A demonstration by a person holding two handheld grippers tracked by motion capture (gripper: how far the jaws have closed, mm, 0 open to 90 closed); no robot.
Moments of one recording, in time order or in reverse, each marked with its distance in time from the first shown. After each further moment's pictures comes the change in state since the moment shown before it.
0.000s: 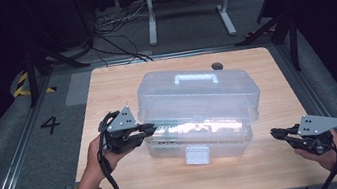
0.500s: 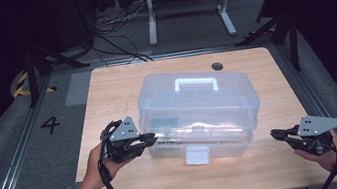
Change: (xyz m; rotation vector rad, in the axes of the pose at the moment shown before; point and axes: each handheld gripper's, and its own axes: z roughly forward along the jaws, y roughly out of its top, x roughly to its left) left arm -0.012 -0.017 0.004 0.048 -0.034 0.000; right arm 0.000 -0.001 0.000 0.012 0.009 0.009
